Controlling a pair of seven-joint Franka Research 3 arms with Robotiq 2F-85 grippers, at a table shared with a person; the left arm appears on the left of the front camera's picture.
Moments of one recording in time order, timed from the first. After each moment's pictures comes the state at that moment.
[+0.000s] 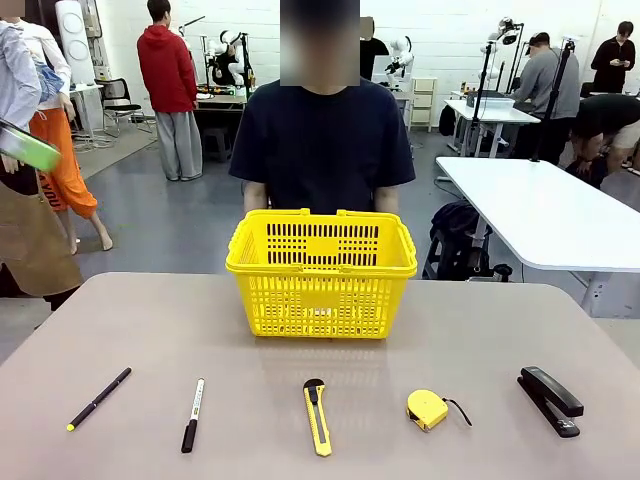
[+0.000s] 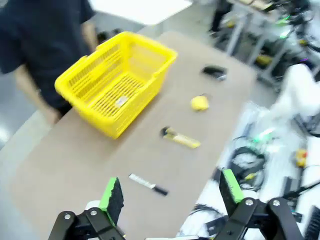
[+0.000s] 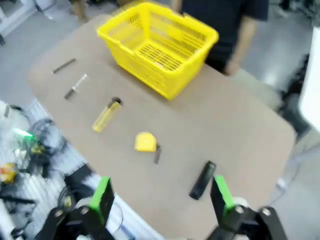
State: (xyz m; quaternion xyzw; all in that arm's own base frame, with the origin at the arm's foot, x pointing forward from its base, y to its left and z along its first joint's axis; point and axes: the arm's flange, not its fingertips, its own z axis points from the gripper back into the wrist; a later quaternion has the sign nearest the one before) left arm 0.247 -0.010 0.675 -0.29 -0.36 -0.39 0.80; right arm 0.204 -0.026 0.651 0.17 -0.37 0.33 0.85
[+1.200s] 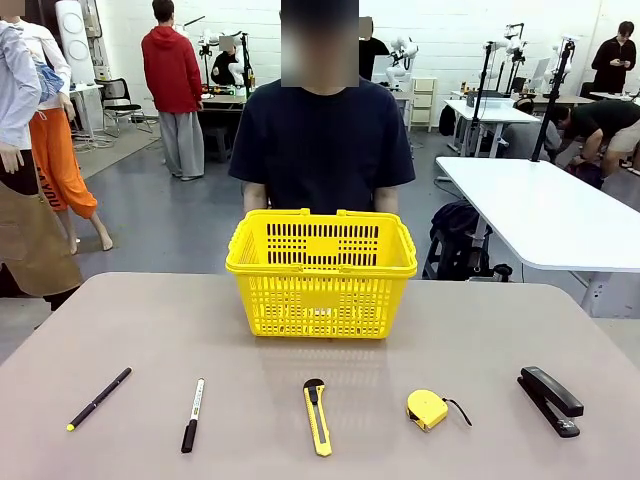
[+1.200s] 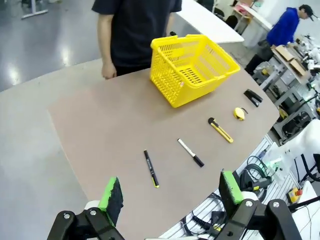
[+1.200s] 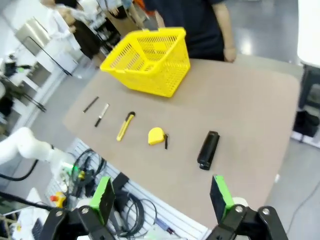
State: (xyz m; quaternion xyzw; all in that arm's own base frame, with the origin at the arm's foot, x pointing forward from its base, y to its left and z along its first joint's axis) left arm 0.243 0.221 0.645 -0.28 -0.36 -0.18 0.87; right arm 0.177 -0.205 0.618 0.31 -0.35 0.17 0.87
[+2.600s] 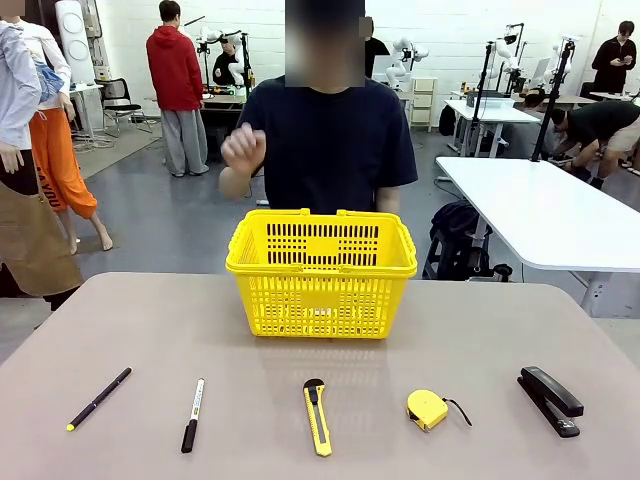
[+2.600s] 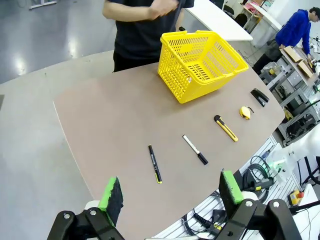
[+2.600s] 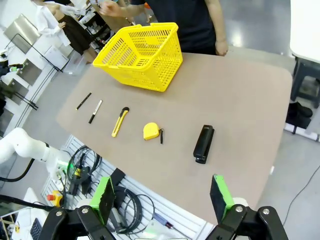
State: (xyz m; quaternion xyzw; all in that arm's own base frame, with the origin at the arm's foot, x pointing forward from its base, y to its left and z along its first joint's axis) left arm 0.244 0.218 0.644 -0.27 -0.35 -0.17 0.88; right arm 0.174 -0.201 0.629 0.29 -0.34 0.16 0.88
